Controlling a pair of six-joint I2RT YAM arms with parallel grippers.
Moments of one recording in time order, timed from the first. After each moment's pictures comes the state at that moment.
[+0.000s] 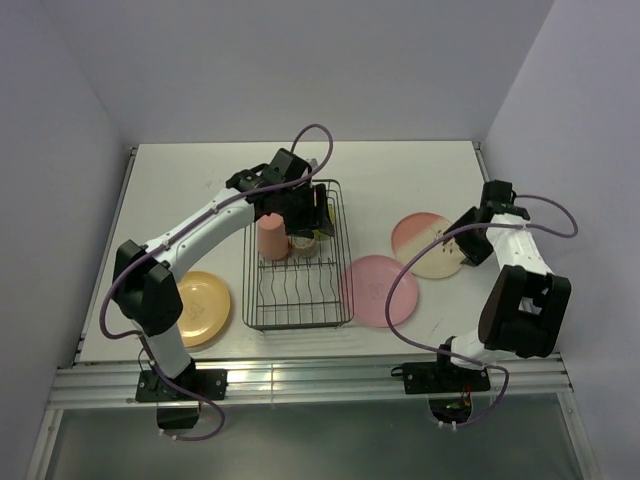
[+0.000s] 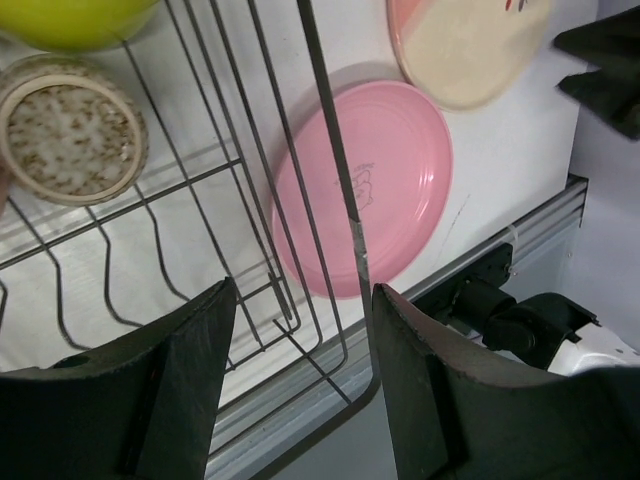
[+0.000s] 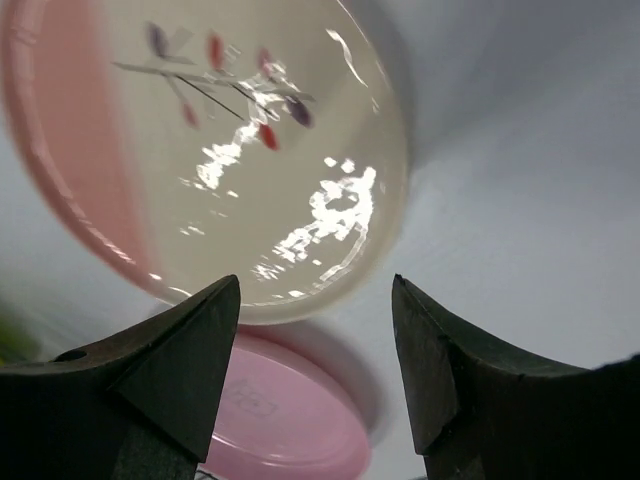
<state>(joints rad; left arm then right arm) -0.68 1.75 1.61 -0.78 0.26 -0.67 -0.28 1.47 1.05 -0.75 -0.02 0.62</state>
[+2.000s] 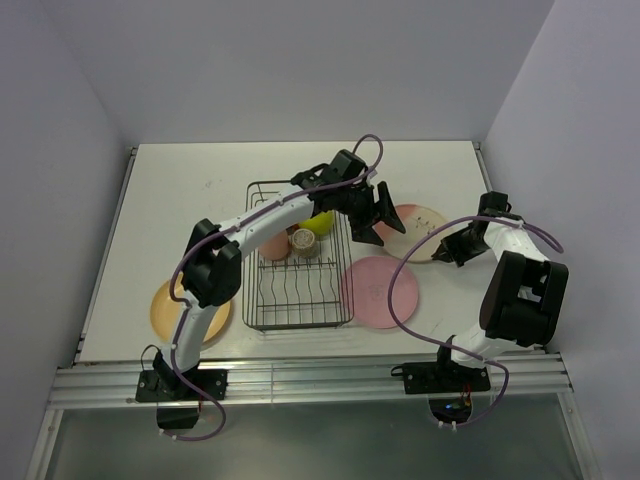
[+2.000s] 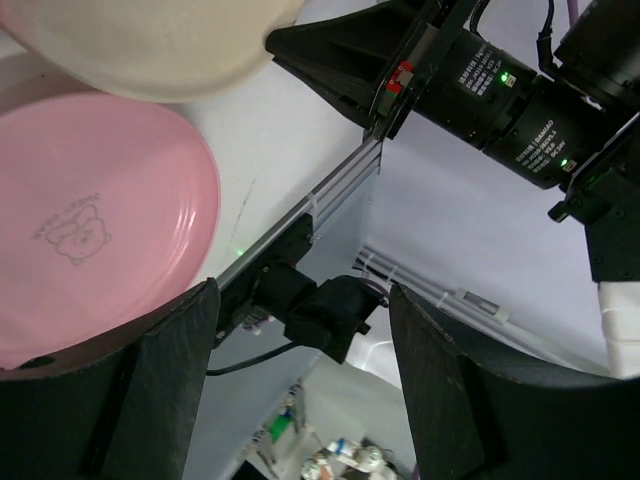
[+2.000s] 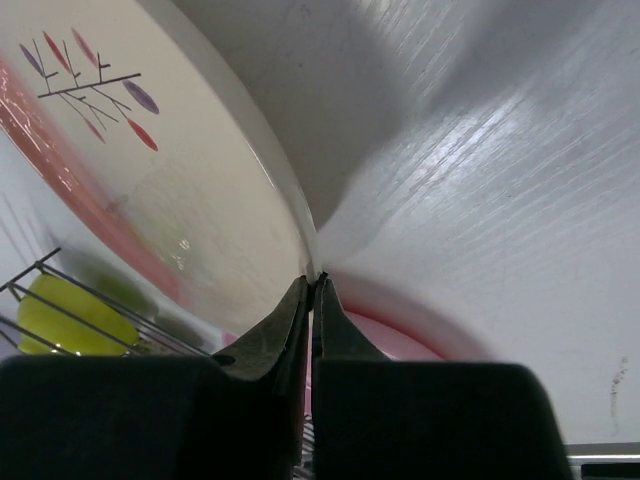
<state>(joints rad) -0.81 2.17 2.00 -0.59 0.61 -1.05 -0.32 1.53 0.95 -0.71 -0.24 0.85</state>
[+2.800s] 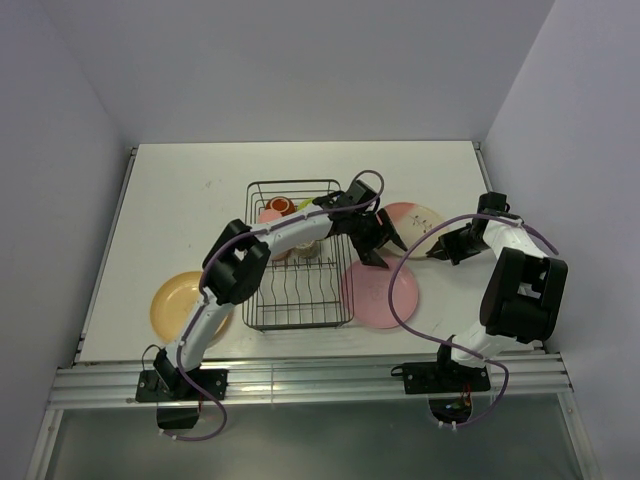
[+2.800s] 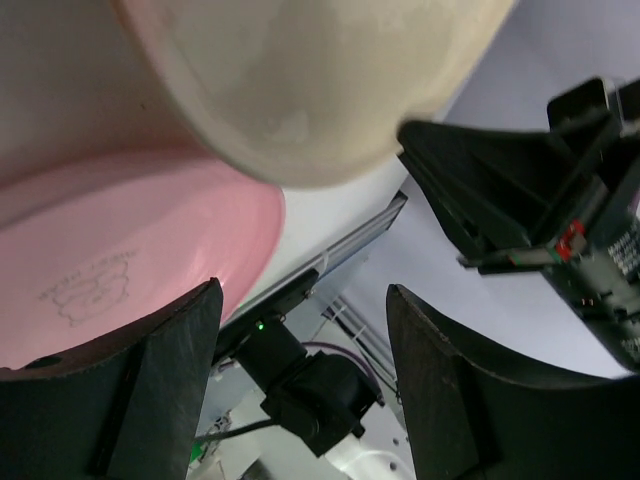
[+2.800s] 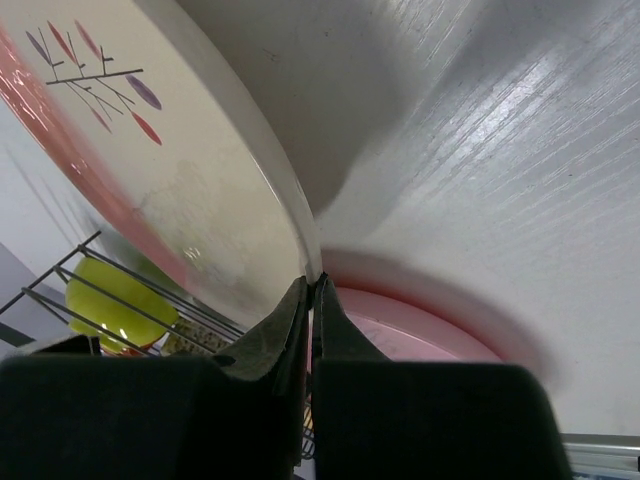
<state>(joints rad) -0.87 2.32 1.92 -0.47 0.52 -1.35 -0.32 1.55 0.94 -0.69 -0.34 0.94</state>
